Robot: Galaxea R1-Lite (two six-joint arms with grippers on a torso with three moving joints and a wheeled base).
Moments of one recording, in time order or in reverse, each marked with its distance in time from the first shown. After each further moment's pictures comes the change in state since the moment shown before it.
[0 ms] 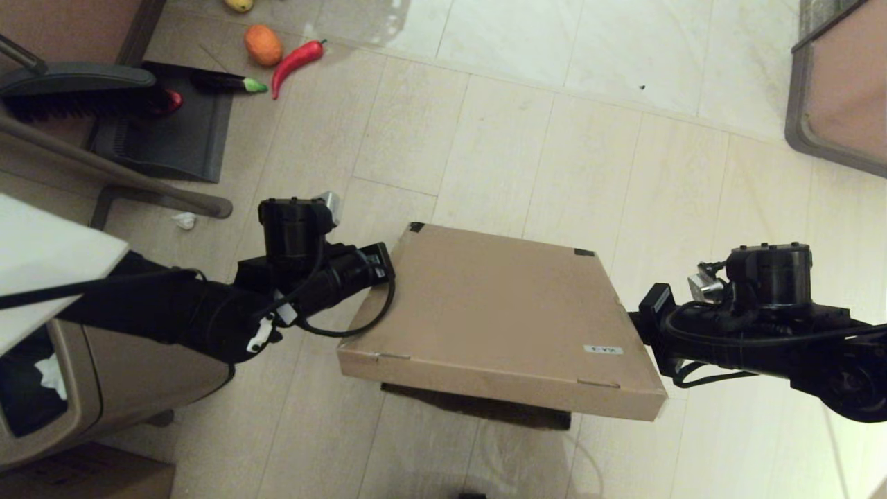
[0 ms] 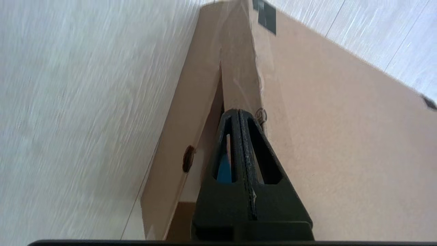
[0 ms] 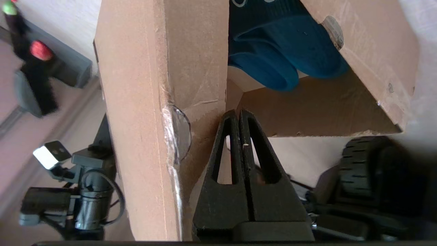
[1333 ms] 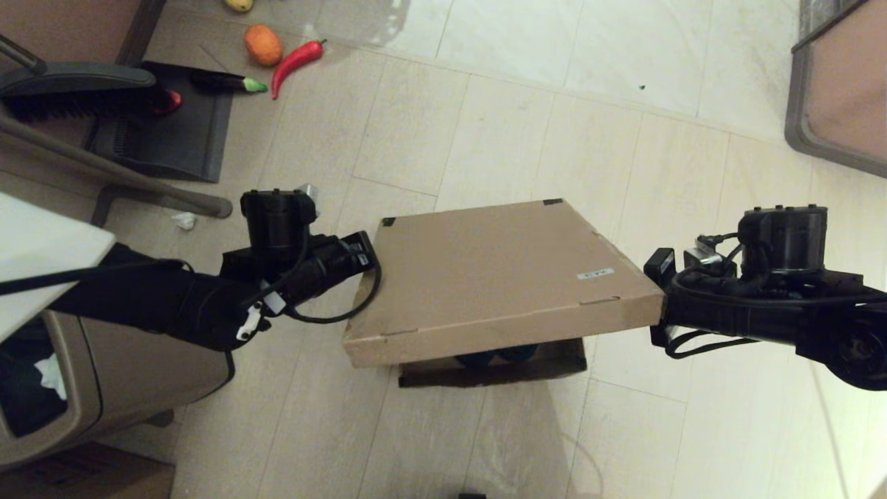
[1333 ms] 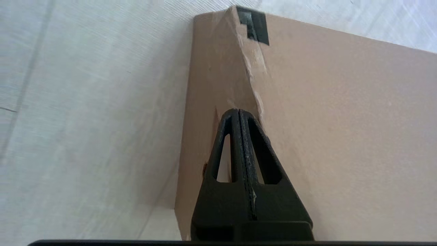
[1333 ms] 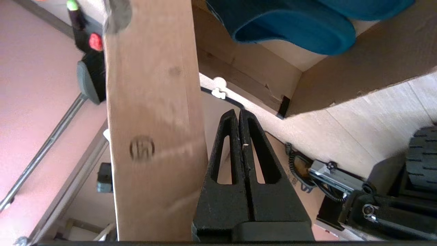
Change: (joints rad) left arm 0.065 0.001 -0.024 0.002 0.031 -0.027; right arm -0.002 -0.033 -0.125 0.056 0.096 0.138
